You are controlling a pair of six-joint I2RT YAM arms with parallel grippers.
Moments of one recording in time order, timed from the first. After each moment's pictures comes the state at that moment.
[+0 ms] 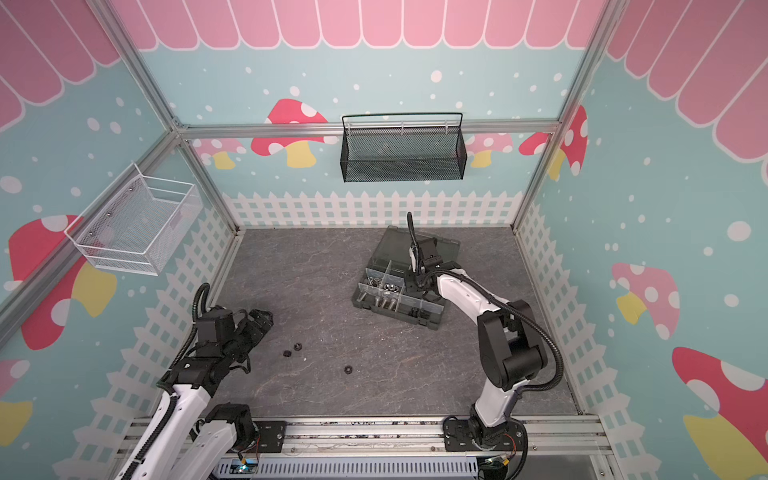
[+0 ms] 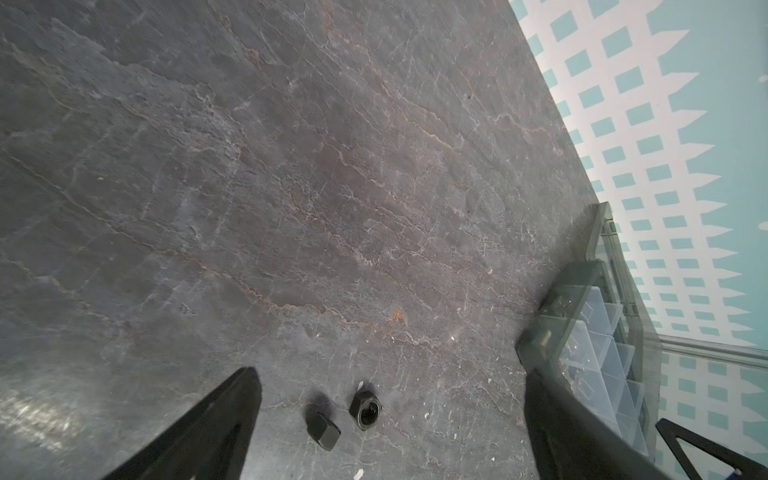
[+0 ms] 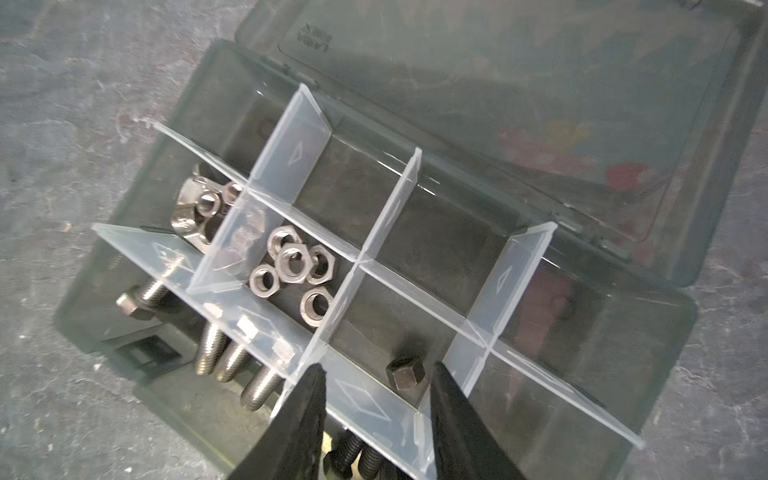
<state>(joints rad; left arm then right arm) 0.01 0.67 0.50 -0.56 0.03 -0.89 0.38 1.70 1.24 -0.48 -0.02 0.18</state>
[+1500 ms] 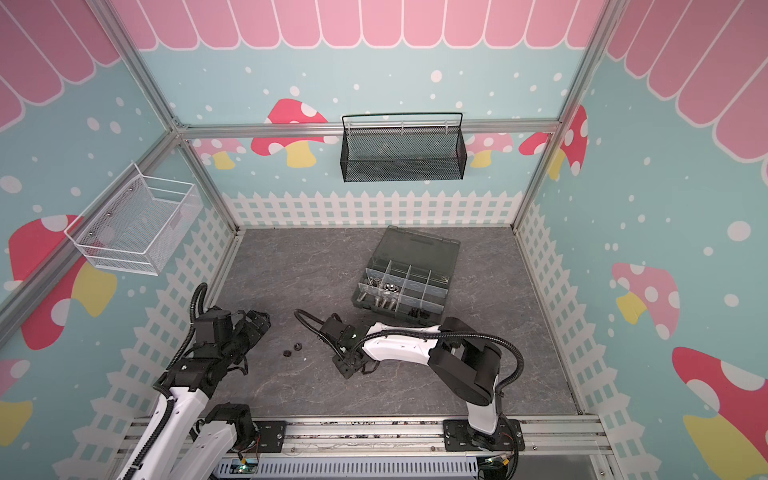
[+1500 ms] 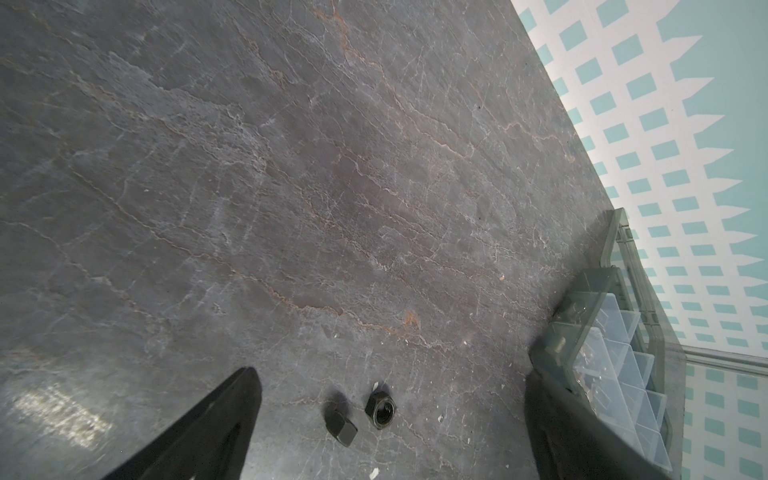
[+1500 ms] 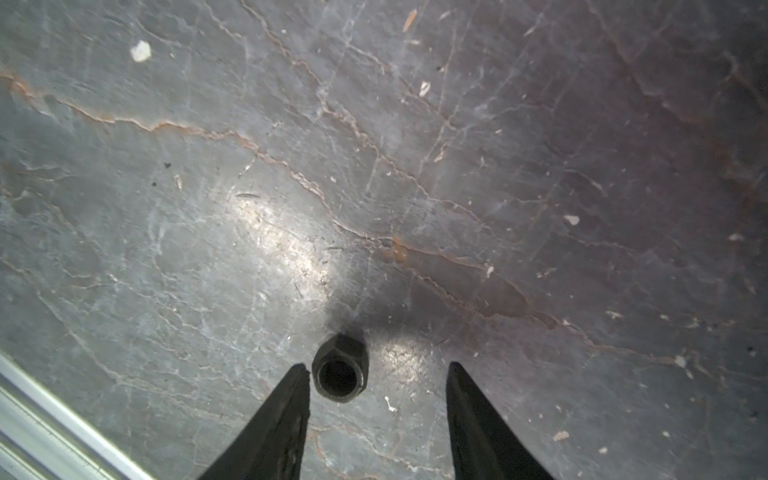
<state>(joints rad) 0.01 0.66 0.51 -0.61 -0.01 -0.87 1.12 1.85 1.22 -0.63 0.04 0.37</state>
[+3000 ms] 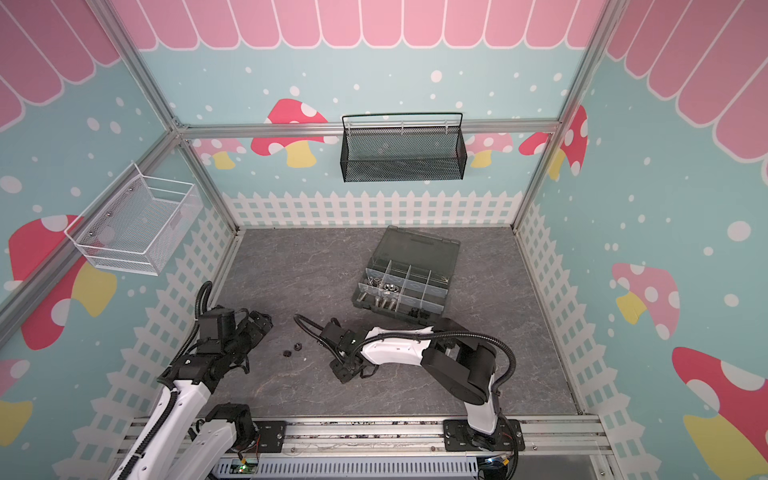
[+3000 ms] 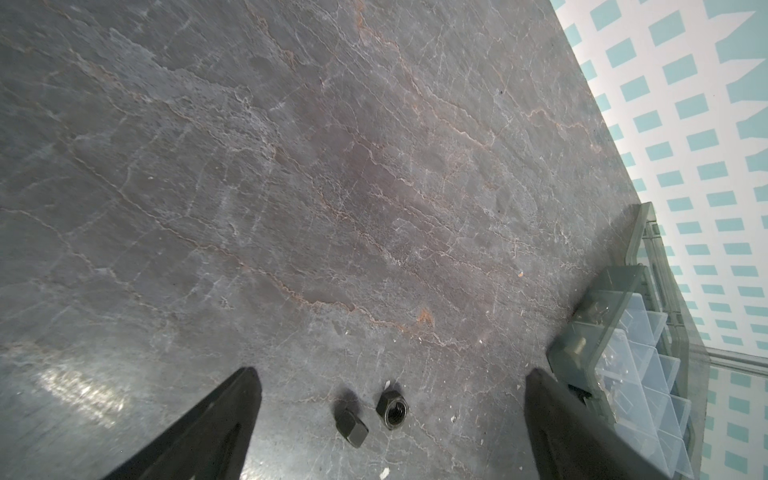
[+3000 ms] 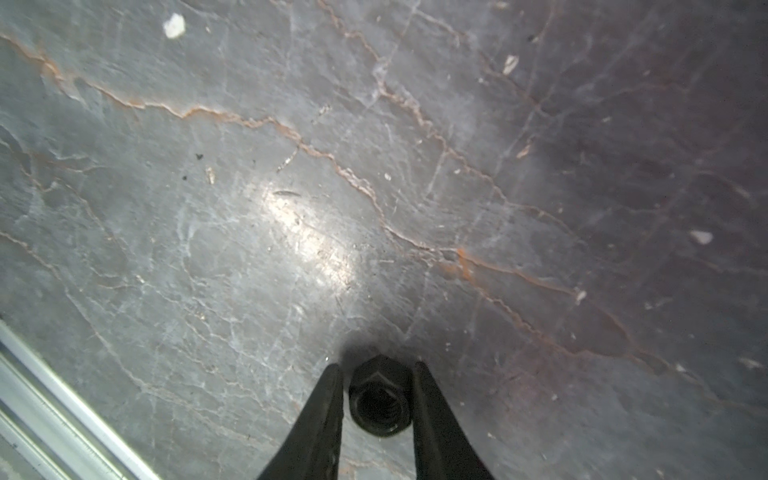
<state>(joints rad) 0.01 0.71 0.51 -0.60 -0.01 -0.87 1.13 1.88 1.17 -0.54 -0.03 0.38</state>
